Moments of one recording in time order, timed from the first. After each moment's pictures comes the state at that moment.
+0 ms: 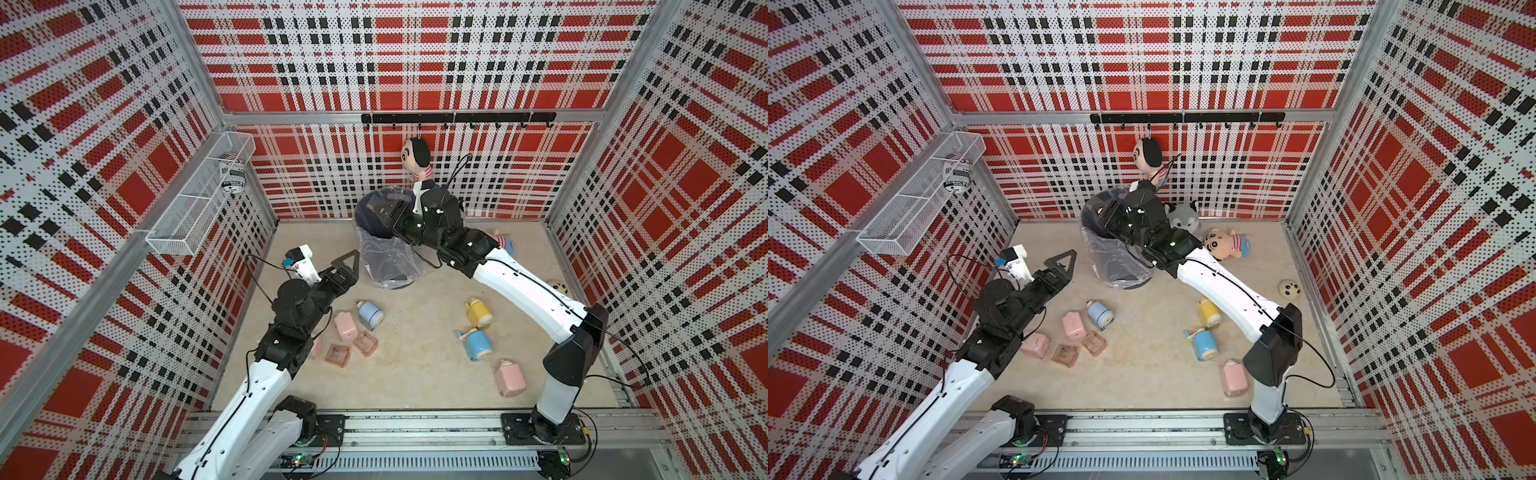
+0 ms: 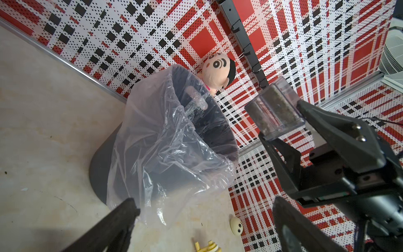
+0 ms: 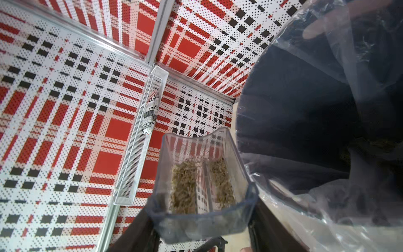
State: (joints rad) left arm -0.30 0.80 0.67 0.10 0.09 -0.89; right arm 0.76 1.82 1.93 -0.33 -0.03 1.14
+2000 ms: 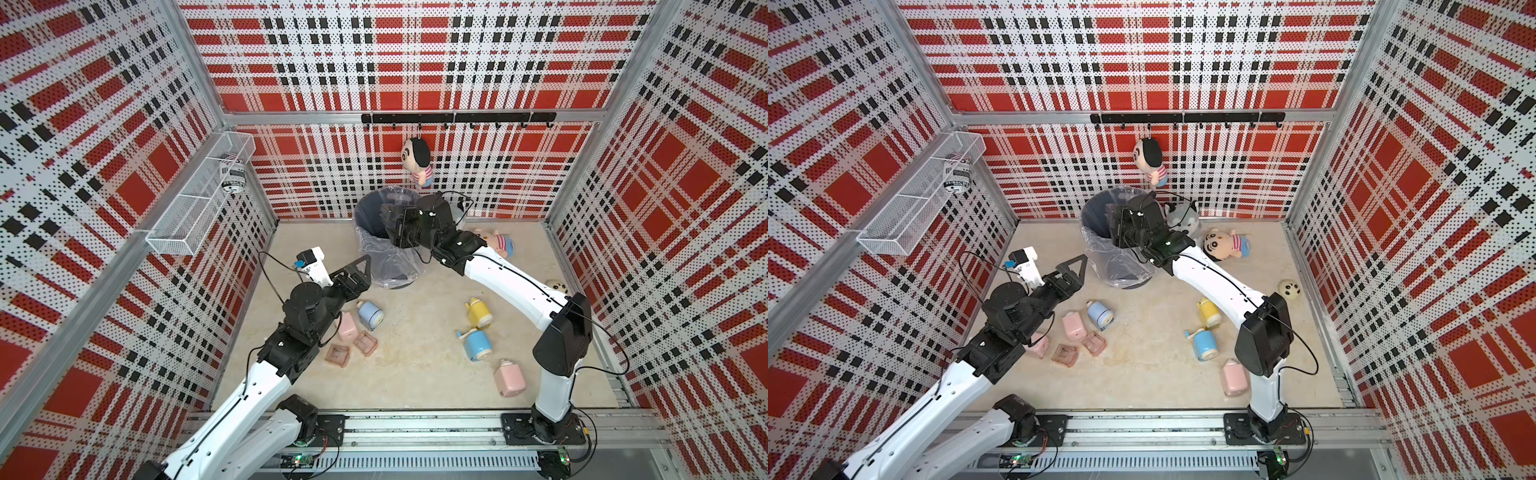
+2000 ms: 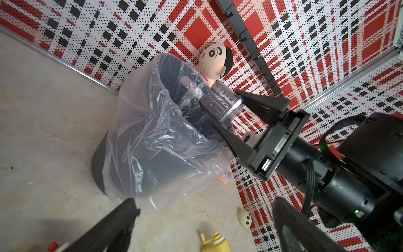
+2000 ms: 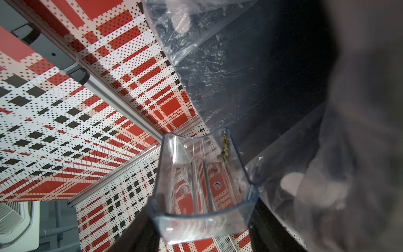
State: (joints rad) left arm -0.50 0.80 0.71 0.01 -0.12 -0.83; right arm 0.72 1.88 1.86 -0.23 0.01 2.03
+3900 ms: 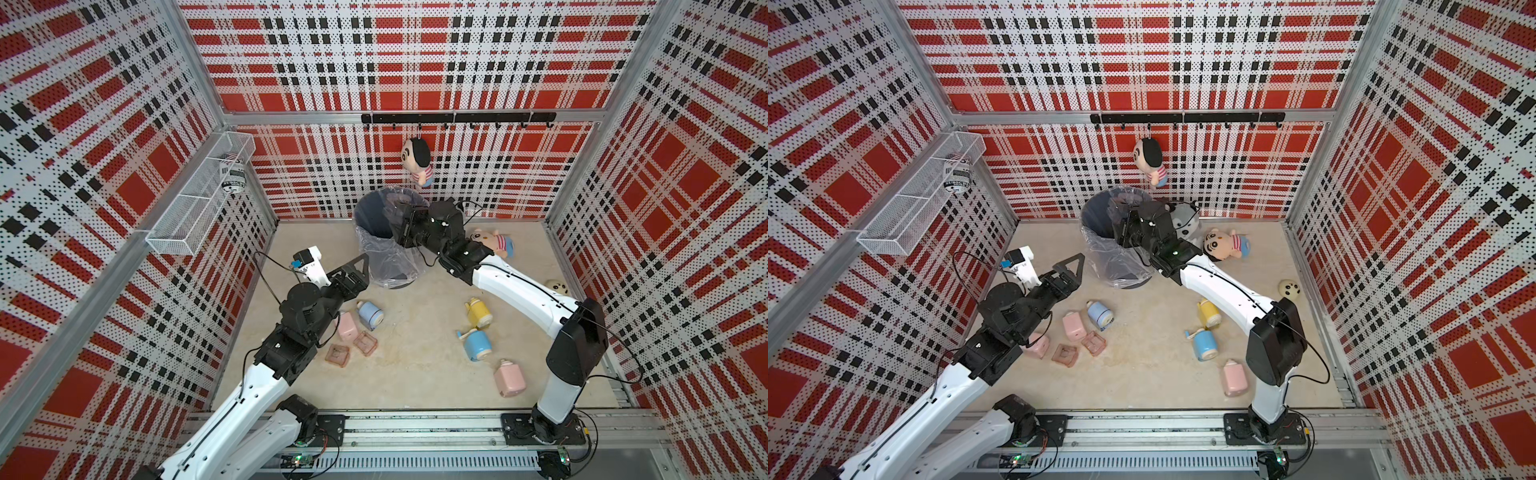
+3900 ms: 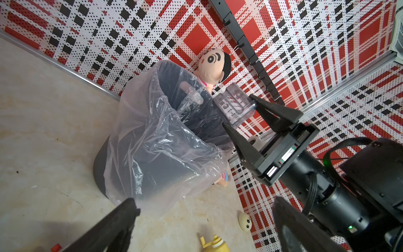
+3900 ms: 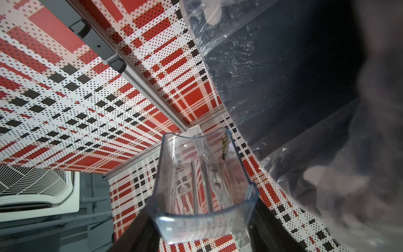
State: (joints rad) left arm -0.50 0.78 0.73 -0.01 -0.13 -0.82; right arm 0.71 1.77 1.61 0.03 0.02 2.03
